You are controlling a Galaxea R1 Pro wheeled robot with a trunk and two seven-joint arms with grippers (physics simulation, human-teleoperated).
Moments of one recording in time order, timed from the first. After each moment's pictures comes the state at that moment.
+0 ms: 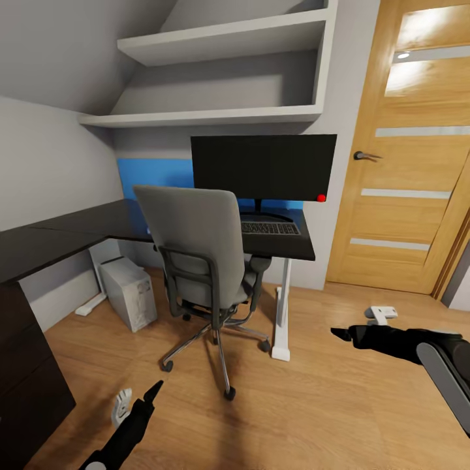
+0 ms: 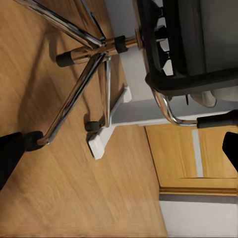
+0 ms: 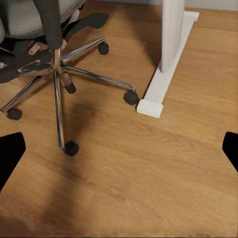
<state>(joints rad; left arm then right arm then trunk) -0.21 0.11 -0.04 -0.72 1.25 0.15 -0.46 -0.37 -0.45 0.00 -1.61 -0.56 1.02 0.16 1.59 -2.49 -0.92</state>
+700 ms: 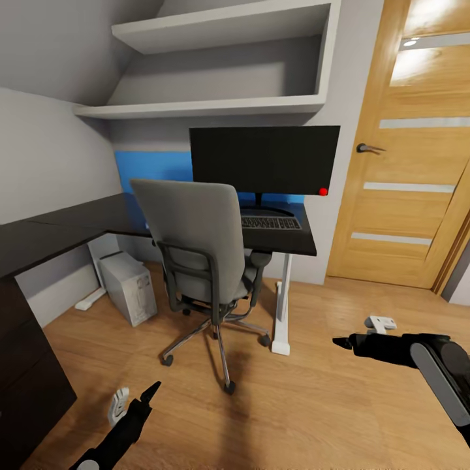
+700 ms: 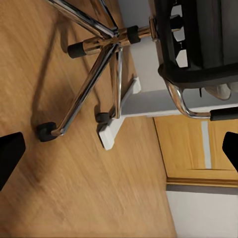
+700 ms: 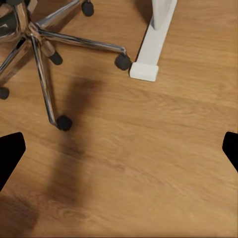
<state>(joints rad) -0.22 0.15 -0.05 -0.73 1.25 0.20 -0.46 -0.40 -0.44 0.00 -1.45 -0.55 1.04 0.16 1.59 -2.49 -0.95</state>
